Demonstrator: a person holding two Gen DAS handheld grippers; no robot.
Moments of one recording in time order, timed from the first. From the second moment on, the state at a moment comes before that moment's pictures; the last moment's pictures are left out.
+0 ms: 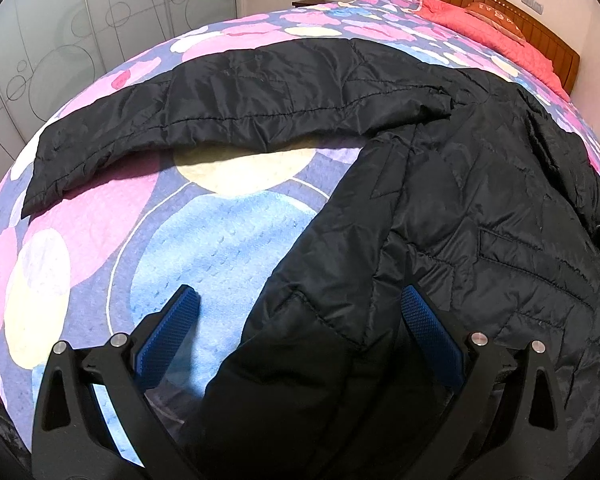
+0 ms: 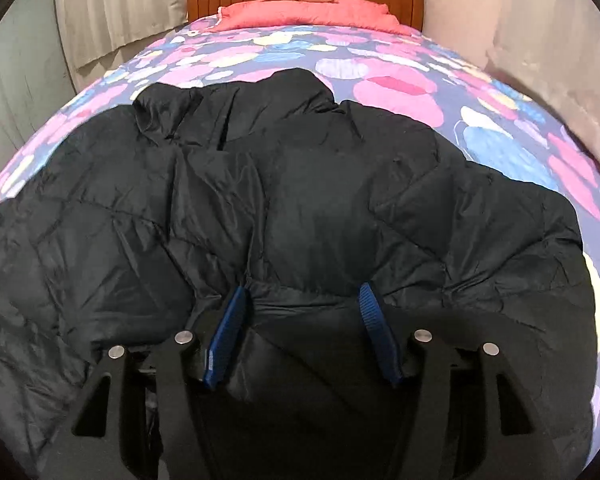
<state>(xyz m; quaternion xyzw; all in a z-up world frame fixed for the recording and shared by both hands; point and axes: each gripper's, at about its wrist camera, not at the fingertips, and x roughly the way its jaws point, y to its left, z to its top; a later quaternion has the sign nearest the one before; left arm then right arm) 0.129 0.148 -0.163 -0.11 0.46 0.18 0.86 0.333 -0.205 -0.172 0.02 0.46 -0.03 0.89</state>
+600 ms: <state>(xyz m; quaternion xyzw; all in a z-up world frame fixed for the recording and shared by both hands) 0.121 0.156 -0.153 -0.14 0.46 0.15 0.86 0.288 -0.288 -0.172 0.04 0.43 -0.12 0.90</state>
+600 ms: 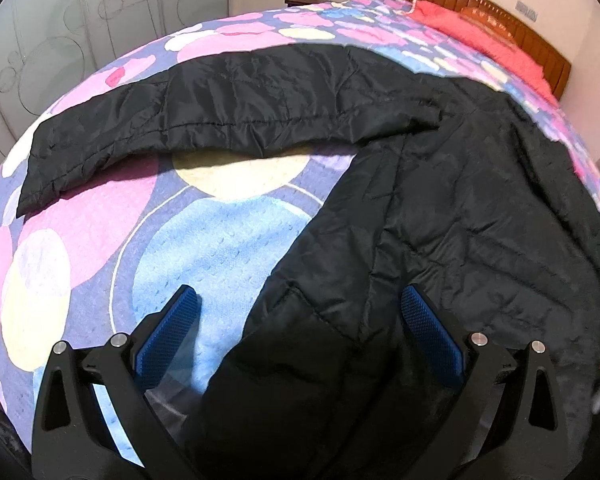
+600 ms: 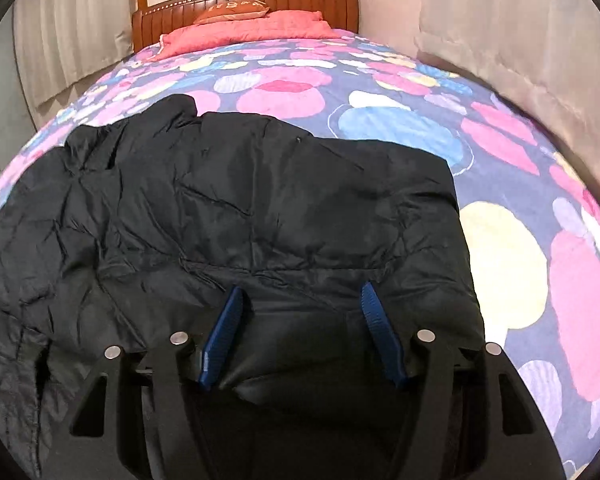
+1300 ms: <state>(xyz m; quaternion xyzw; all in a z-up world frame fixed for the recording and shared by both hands) 0.075 0.346 -0.162 -0.38 0.29 0.28 0.84 0.280 -0.279 -0.173 0.03 0.41 -0.12 0.90</state>
